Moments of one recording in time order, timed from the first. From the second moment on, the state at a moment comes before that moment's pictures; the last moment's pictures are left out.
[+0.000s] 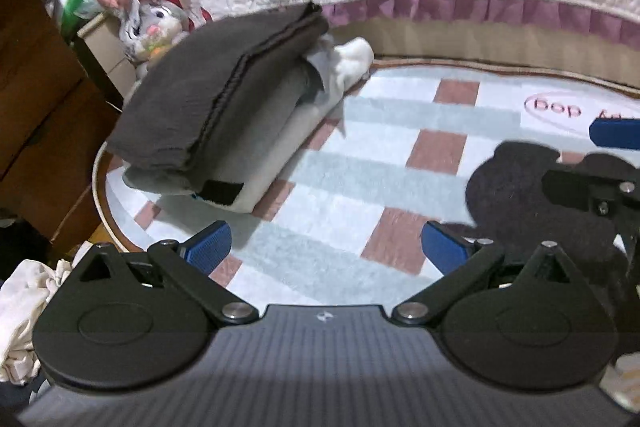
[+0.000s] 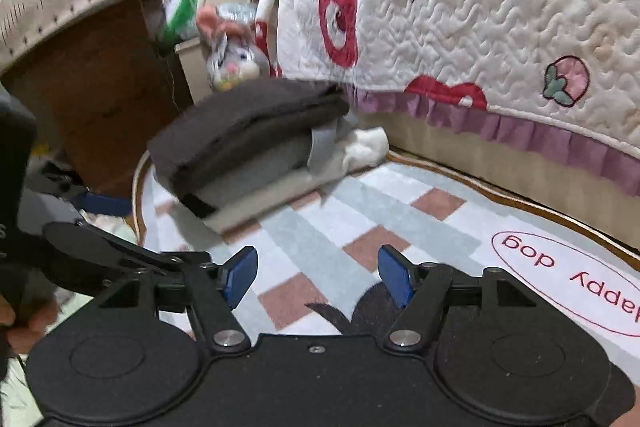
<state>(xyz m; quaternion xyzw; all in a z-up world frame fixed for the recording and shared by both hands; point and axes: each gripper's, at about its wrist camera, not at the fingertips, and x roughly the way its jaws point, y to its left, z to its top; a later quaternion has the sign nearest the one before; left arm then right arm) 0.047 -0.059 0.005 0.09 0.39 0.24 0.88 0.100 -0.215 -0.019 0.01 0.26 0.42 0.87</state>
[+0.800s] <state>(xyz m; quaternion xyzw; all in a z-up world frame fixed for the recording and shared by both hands) 0.071 -0.109 -0.034 0.09 0.46 0.23 0.85 0.124 -0.242 -0.043 0.07 0.25 0.44 0.86</state>
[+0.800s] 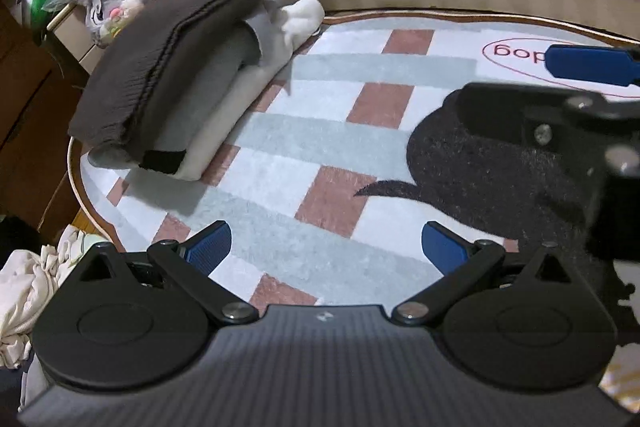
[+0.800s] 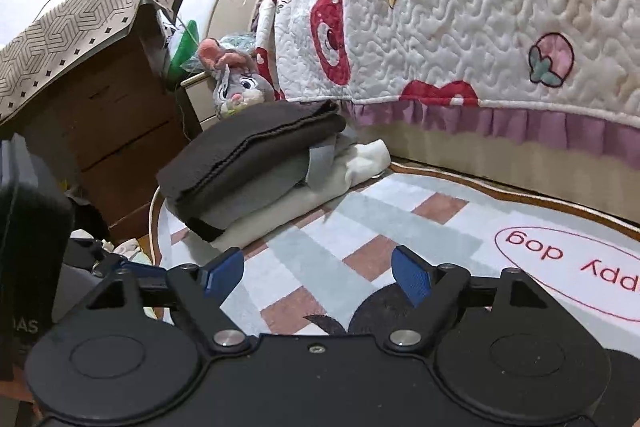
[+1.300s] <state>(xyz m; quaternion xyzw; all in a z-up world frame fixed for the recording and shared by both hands) 0.068 -0.098 -0.038 0.09 0.47 0.24 0.84 0.118 -0.235 -0.042 0.07 0.26 0.45 0.85</state>
